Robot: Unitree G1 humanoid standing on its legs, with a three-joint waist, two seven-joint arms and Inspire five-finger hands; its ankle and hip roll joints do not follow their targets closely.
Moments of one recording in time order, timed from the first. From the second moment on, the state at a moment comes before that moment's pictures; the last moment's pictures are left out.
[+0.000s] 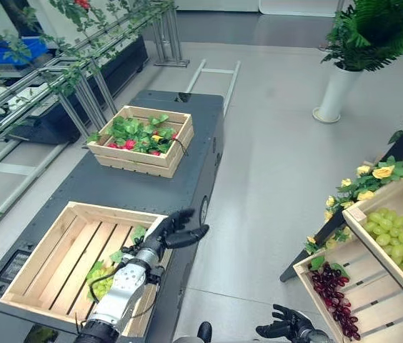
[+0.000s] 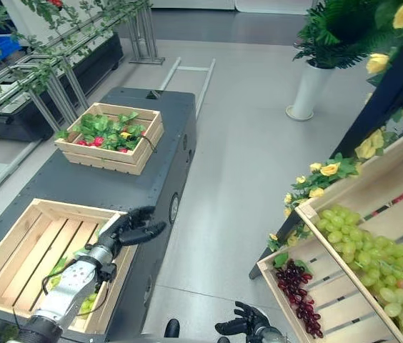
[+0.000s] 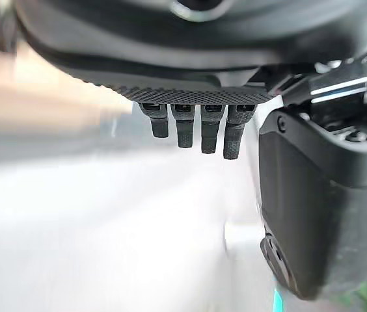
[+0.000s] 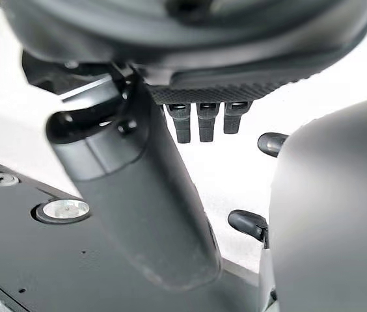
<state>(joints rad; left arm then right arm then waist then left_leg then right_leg) -0.01 0.46 -0.20 0.25 -0.15 -0.04 0.05 0.05 -0.24 0.32 1.01 0.36 0.01 0.07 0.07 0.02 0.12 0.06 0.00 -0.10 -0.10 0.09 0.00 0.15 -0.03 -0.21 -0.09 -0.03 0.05</state>
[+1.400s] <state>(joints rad) -0.28 1.08 -0.29 0.59 0.61 -0.07 0.29 -0.17 -0.35 0.38 0.94 0.40 -0.11 0.17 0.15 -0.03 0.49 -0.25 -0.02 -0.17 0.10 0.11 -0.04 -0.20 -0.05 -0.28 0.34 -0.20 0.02</state>
